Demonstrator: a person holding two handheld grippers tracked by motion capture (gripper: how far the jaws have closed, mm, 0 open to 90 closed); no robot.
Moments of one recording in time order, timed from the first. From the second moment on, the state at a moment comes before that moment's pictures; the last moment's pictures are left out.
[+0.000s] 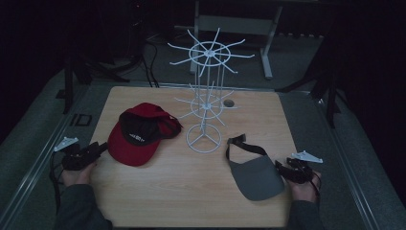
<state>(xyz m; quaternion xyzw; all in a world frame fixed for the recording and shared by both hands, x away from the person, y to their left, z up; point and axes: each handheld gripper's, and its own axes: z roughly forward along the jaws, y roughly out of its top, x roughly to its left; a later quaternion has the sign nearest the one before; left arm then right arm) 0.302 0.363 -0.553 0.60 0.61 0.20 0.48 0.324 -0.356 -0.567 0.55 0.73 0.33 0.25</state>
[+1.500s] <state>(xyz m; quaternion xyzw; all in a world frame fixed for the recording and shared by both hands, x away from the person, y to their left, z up) 0.320 0.322 -0.520 0.71 0.56 0.25 0.34 0.324 -0.355 -0.567 0.54 0.73 0.33 0.25</state>
